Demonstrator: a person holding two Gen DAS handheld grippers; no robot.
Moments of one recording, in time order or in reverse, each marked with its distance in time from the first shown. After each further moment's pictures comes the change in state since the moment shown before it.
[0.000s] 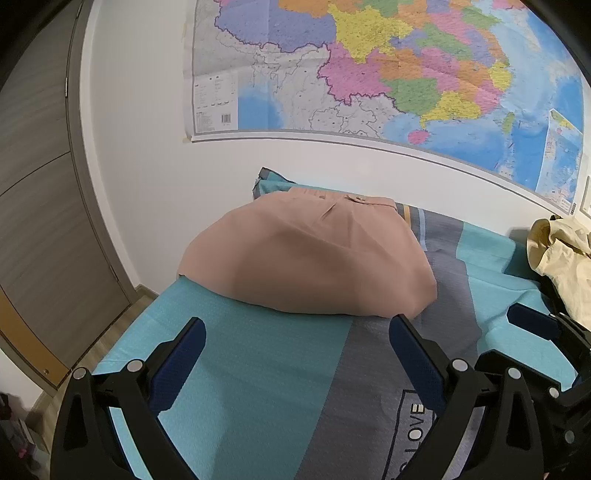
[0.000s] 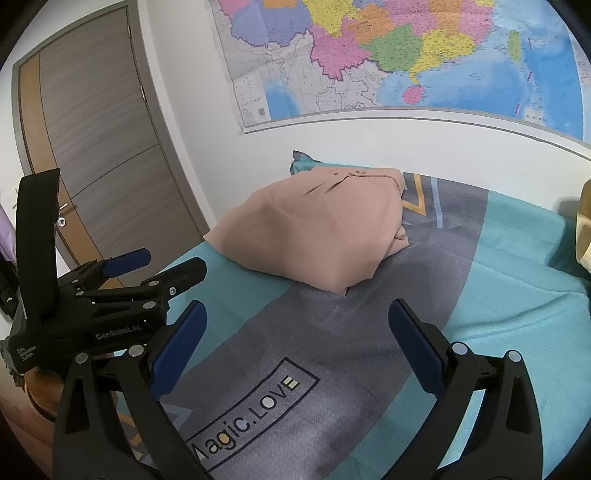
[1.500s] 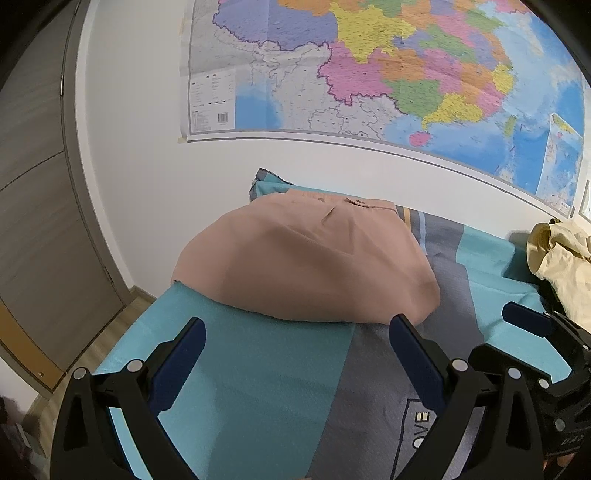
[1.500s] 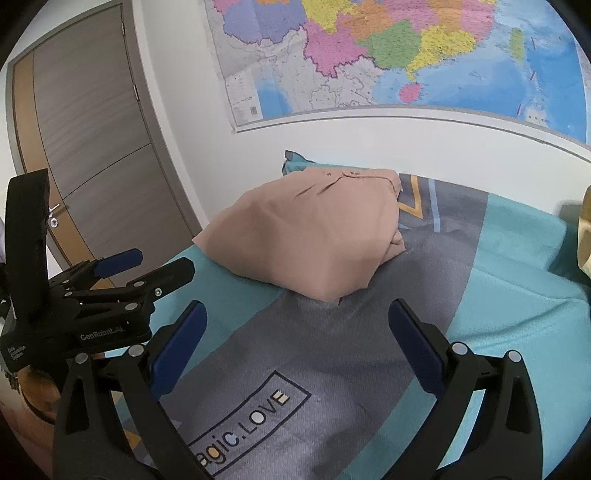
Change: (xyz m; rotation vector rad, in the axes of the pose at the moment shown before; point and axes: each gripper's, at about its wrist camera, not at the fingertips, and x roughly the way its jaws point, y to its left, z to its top) left arm 0.010 0.003 0.006 -0.001 0.000 -0.018; right arm 0.013 -0.009 0.007 0.000 0.009 -0.011
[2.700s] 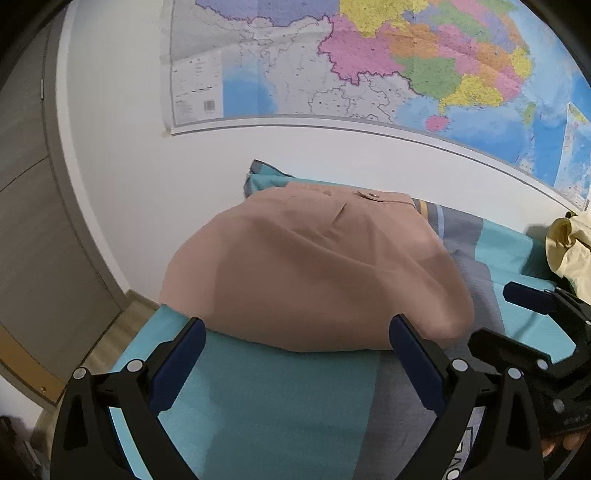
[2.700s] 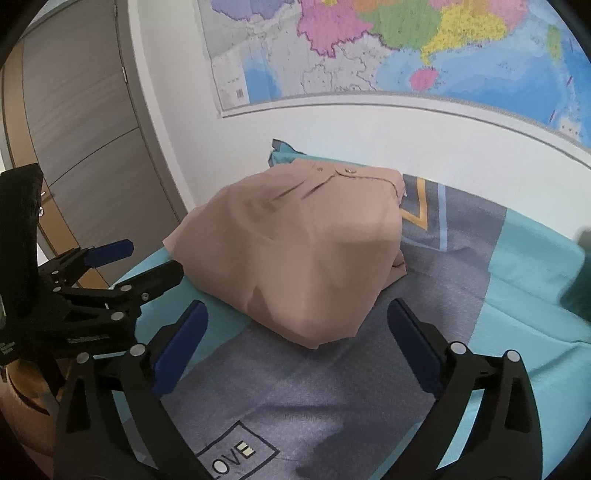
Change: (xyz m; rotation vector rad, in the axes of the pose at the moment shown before) left arm 0.050 0.011 0.023 0.036 0.043 -0.008; right arm 0.048 -0.008 0.028 -0.057 0.047 -0.032
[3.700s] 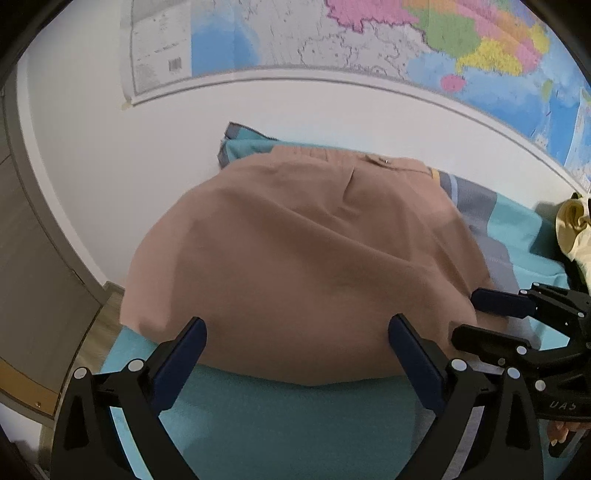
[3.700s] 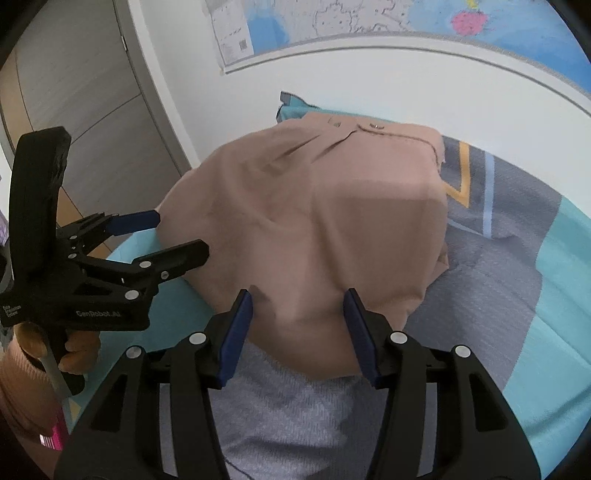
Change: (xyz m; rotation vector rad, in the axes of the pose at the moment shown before) left arm 0.067 0.022 0.015 0.053 0.129 -0.096; right arm 0.065 -0.006 0.009 -0.003 0.166 0.050
